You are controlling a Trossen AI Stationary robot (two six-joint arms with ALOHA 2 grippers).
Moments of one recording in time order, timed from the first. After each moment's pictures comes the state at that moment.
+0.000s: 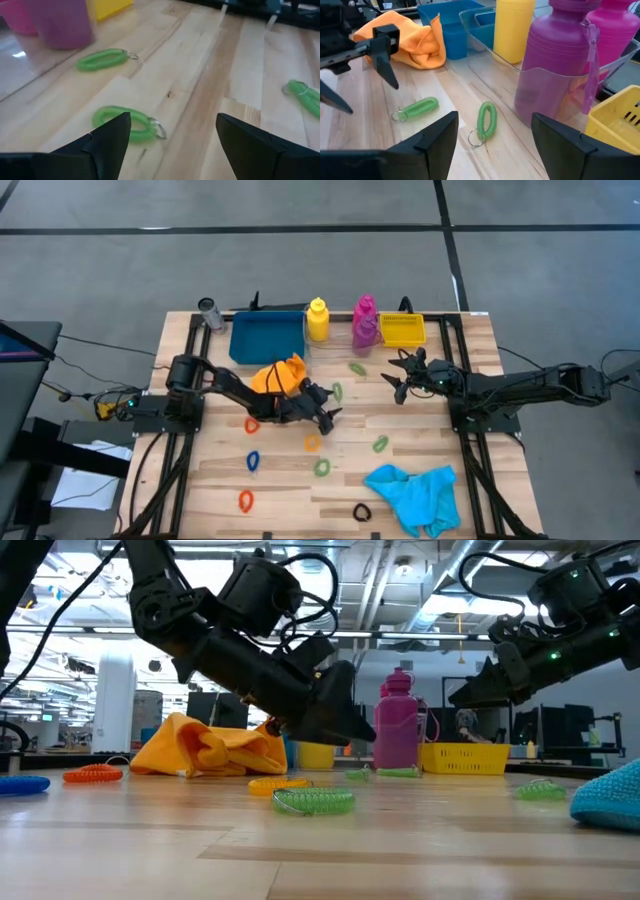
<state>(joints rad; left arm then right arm) -0.10 2.00 0.86 0.67 -0.48 -0.30 -0.22 0.88 0.11 0.41 0.29 0.10</state>
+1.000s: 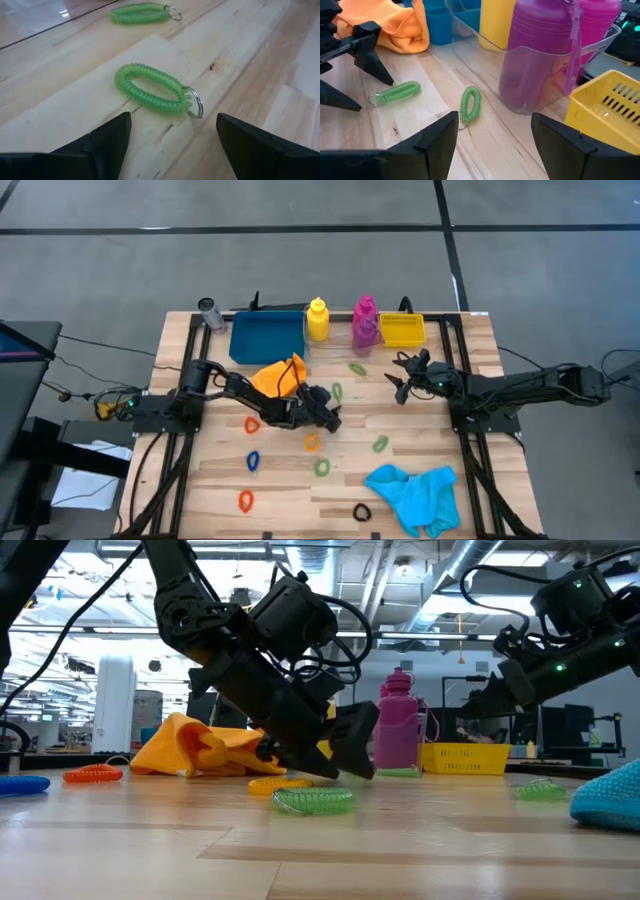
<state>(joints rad) -0.11 2.11 1.00 0.43 -0.65 -0.57 -0.22 0.88 0.08 0.41 0.36 0.08</state>
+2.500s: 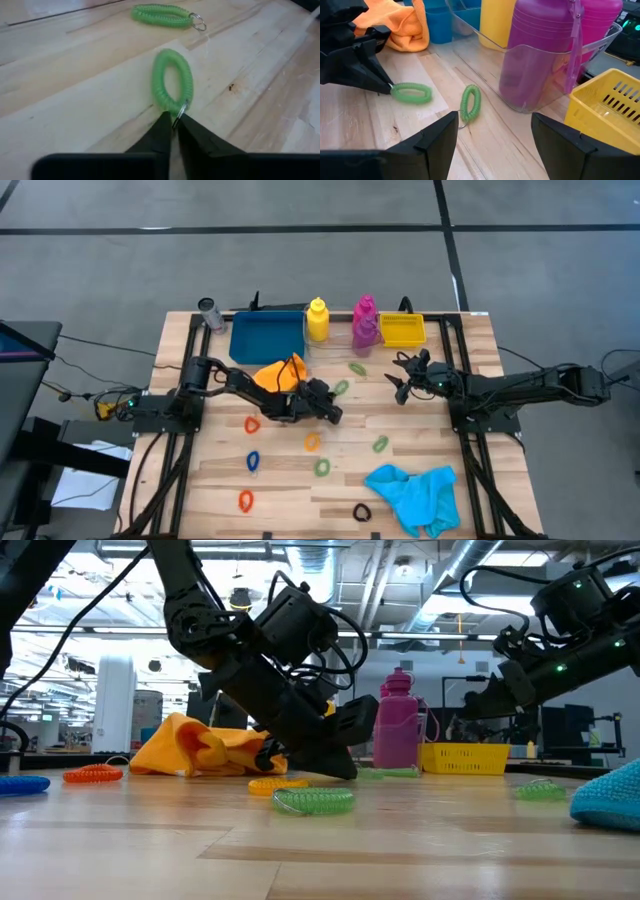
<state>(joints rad) -0.07 2.11 1.00 0.44 -0.59 -0.71 -0.22 0.88 0.08 0.40 0.35 0.08</state>
